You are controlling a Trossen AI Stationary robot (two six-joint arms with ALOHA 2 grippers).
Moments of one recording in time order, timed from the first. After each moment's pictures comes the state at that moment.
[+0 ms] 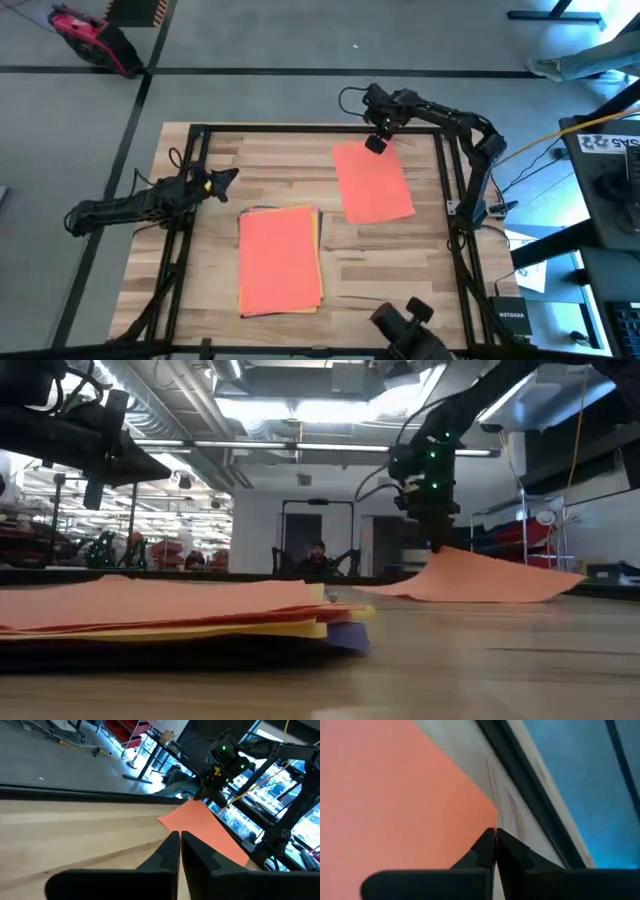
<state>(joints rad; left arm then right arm) 0.13 0.03 0.07 -0.15 -0.57 -0.63 -0.82 1.87 1.41 -0.94 0.18 -0.22</state>
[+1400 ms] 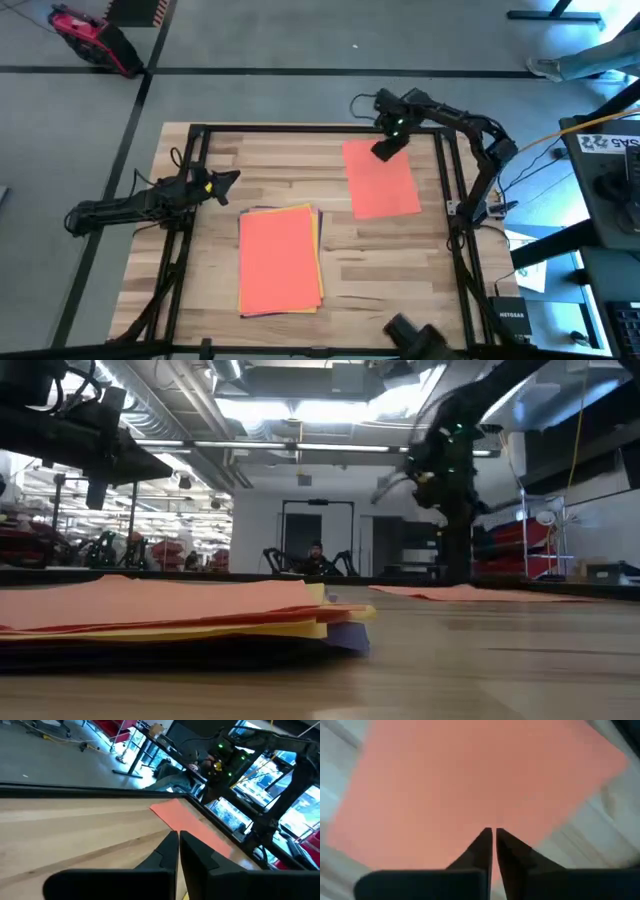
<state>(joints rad) 0.13 0.03 0.07 -0.14 -0.50 -0.62 -0.74 1.78 1.36 -1.07 -0.10 0.08</state>
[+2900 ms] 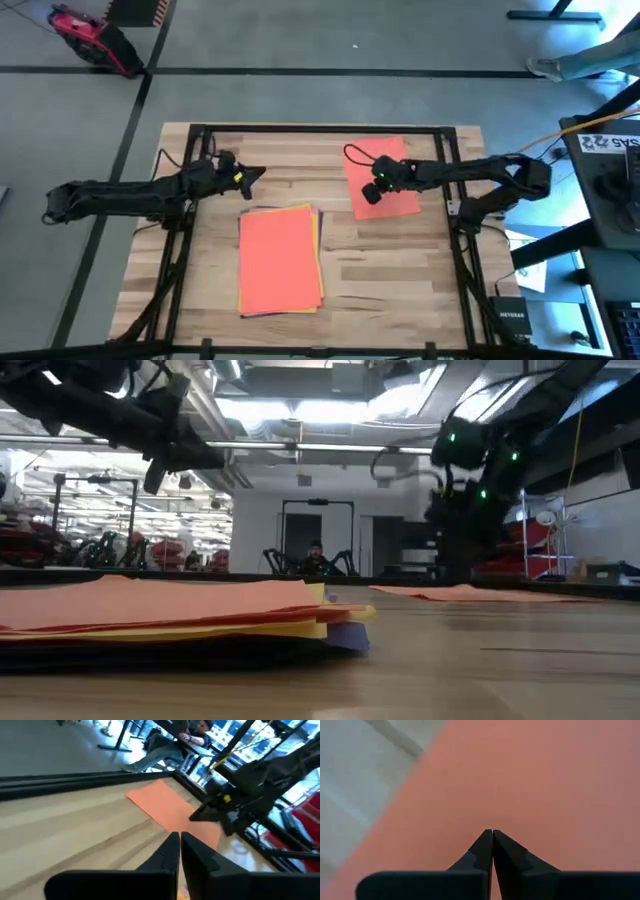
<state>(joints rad) 0.25 0.73 0.29 0.26 -0.23 -0.59 -0.34 1.48 0.63 -0.27 0.22 0.49</state>
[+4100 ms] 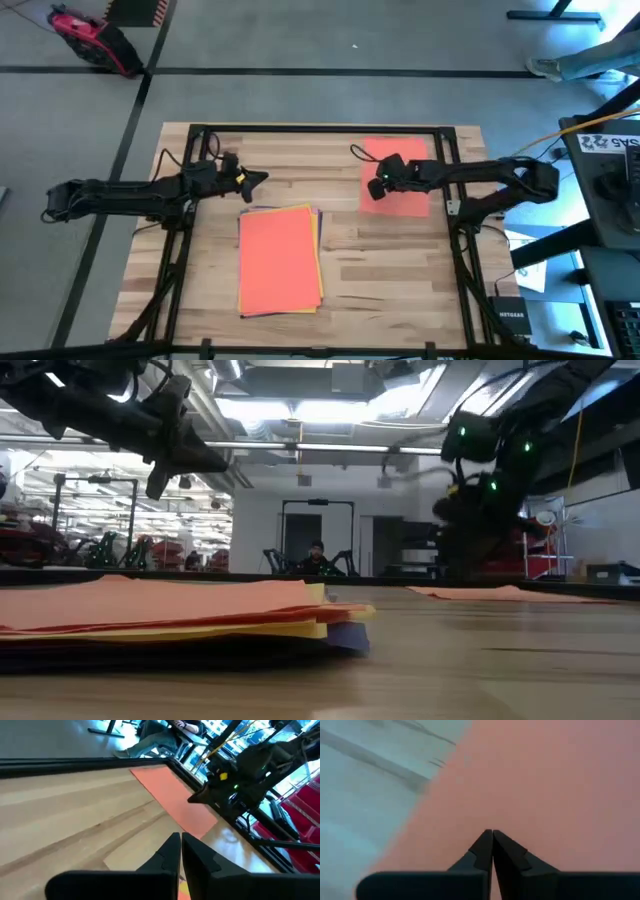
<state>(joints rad) 0.25 0.76 0.29 0.24 -0.16 -0.63 -0.34 1.30 0.62 -0.31 0.16 0.73</state>
